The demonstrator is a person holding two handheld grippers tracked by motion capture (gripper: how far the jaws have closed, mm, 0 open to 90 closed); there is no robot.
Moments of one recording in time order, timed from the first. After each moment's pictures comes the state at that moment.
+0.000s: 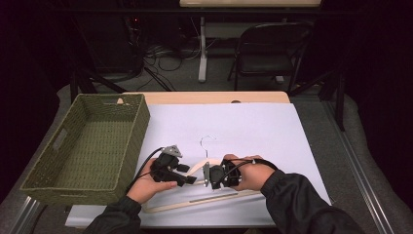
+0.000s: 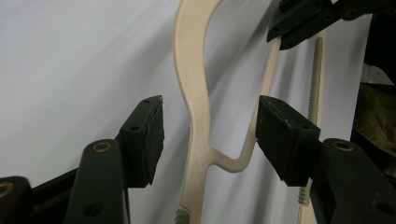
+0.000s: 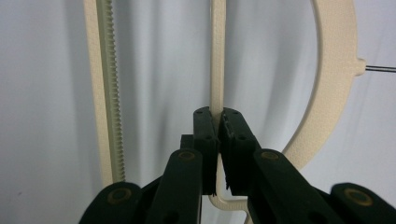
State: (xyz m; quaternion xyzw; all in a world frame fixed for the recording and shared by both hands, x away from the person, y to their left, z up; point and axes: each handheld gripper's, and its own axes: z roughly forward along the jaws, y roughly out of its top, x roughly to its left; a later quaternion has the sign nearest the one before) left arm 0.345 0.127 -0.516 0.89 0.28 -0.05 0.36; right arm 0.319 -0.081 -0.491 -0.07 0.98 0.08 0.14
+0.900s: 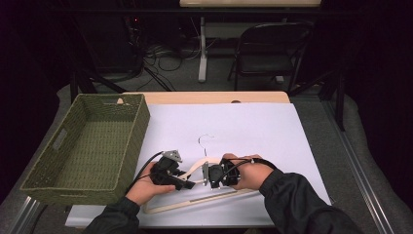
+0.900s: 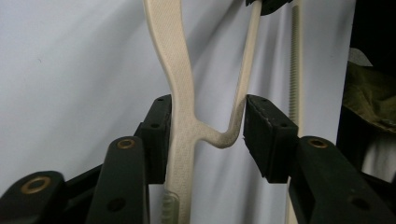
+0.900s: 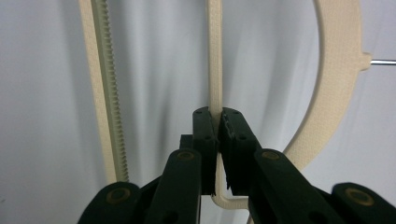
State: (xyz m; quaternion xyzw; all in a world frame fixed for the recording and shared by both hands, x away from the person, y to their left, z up) left arm 0.343 0.131 -0.527 0.90 0.26 -0.08 0.36; right arm 0.322 -0.079 -0.494 -0.07 0.98 0.08 0.16
